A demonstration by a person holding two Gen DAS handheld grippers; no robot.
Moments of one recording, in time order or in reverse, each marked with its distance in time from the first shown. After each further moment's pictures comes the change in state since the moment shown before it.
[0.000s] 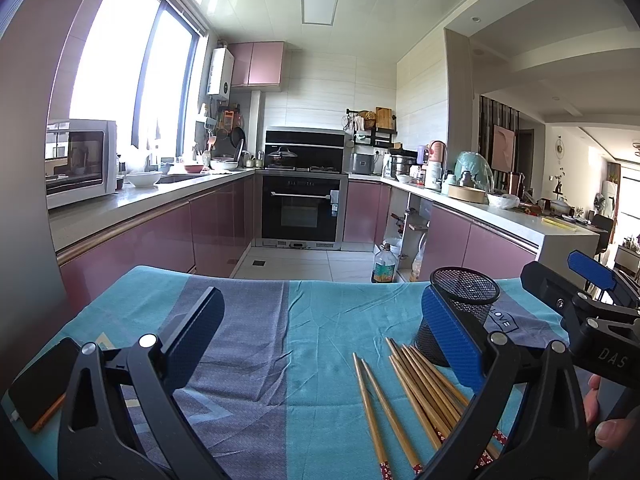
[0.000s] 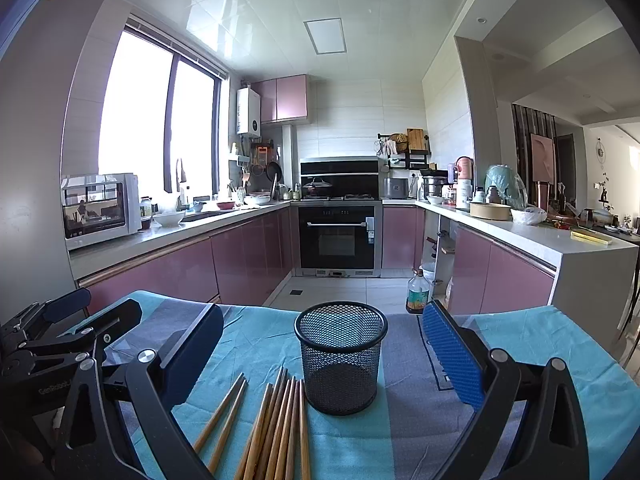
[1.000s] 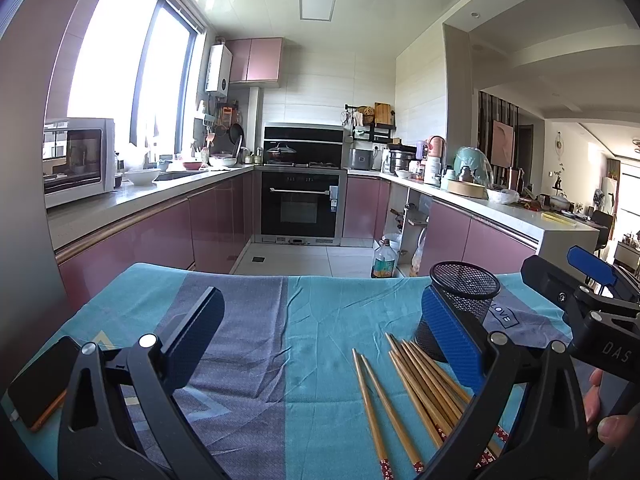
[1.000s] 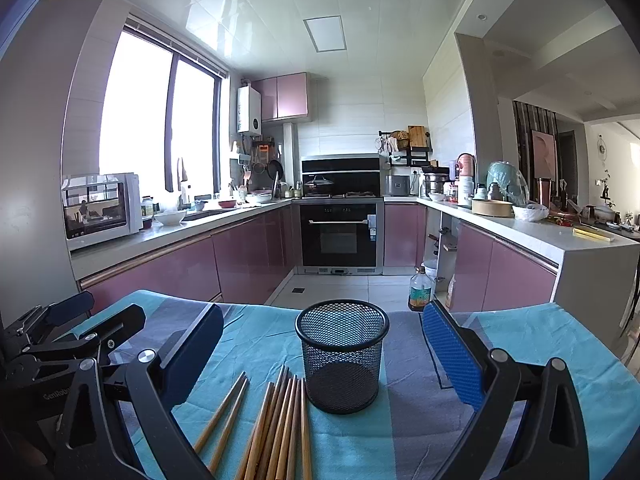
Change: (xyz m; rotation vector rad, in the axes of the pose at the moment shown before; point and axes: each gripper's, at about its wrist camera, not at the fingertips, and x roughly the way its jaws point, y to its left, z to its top) left arm 0.004 0.001 -0.004 -0.001 0.016 -0.004; right arm 0.001 0.001 -0.001 0.007 0.007 0.006
